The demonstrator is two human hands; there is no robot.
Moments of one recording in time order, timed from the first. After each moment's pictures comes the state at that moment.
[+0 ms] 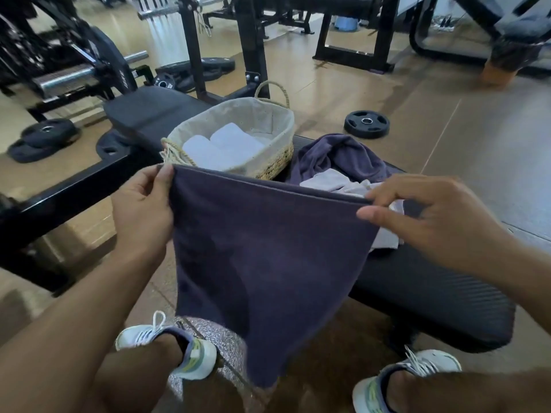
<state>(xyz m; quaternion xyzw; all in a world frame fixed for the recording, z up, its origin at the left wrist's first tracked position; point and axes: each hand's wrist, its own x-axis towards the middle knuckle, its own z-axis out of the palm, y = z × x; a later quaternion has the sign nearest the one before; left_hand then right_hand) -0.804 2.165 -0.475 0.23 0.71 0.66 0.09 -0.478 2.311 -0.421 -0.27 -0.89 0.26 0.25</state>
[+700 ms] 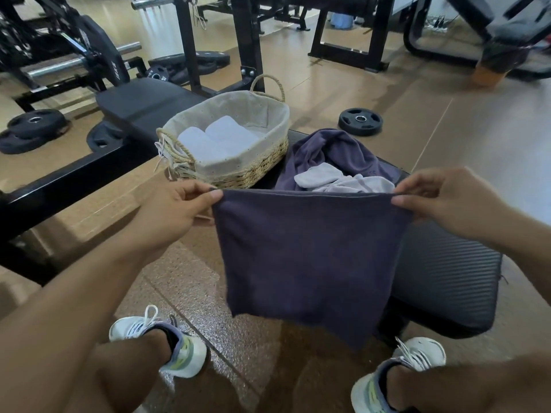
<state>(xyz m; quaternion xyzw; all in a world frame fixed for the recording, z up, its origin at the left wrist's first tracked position) -0.786 2.165 -0.475 0.36 0.70 0.52 0.33 -0.451 2.355 -0.432 -0.45 -0.79 0.38 0.19</state>
